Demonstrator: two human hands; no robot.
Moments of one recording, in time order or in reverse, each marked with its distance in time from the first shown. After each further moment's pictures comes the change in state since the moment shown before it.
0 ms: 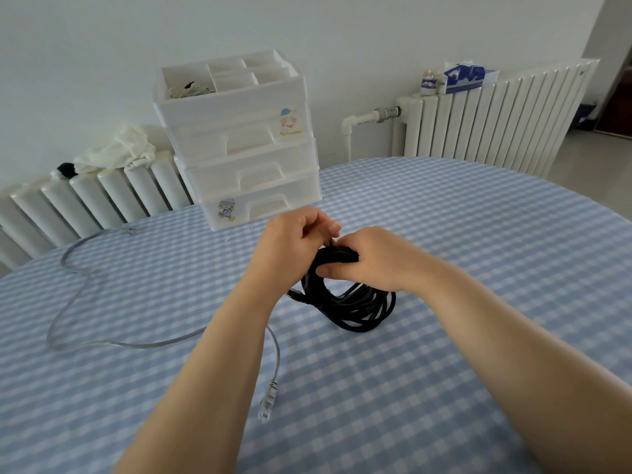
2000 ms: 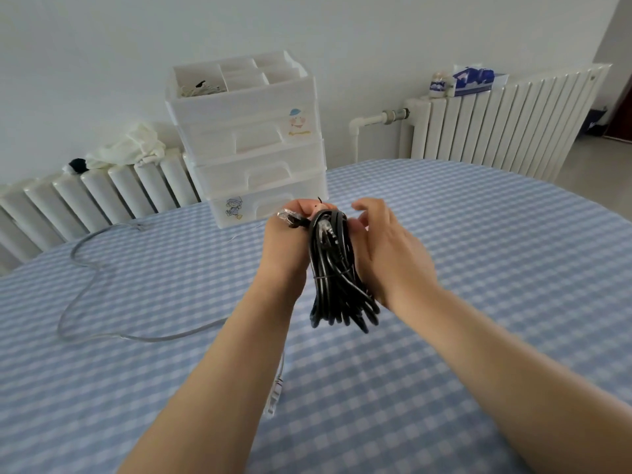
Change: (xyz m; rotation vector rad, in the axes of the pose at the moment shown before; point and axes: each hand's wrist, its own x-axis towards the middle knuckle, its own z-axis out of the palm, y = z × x) left_hand 0.004 0.000 0.010 -0.716 0.159 -0.148; right_hand -0.014 -0.017 0.017 -0.076 0.499 0.054
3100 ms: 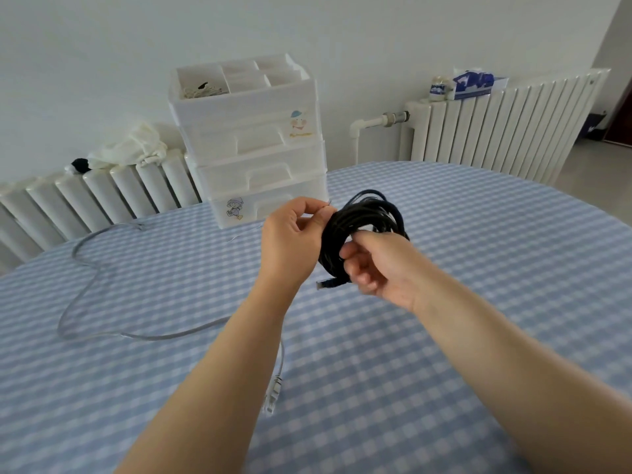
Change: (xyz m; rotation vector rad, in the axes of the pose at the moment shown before) left_hand -0.008 0.003 -0.003 0.430 0.149 0.130; right_hand 0.008 -0.005 -0.005 1.125 -0.410 0.721
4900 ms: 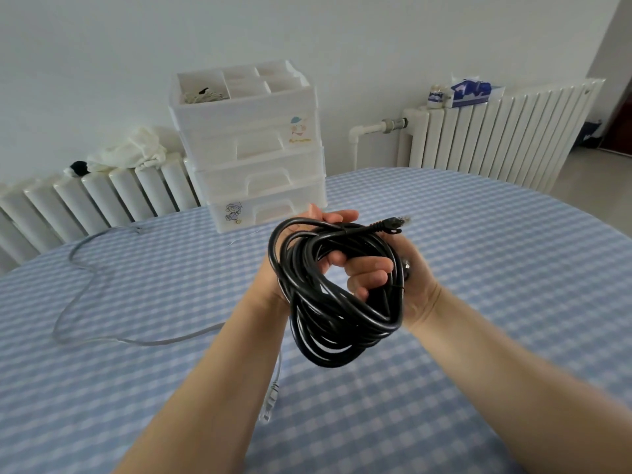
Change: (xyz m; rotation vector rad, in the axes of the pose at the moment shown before) left_hand -0.011 -0.027 -0.001 -0.677 -0.341 -0.312; right_hand 0.005 0.010 -0.016 0.460 -0.886 -0.018
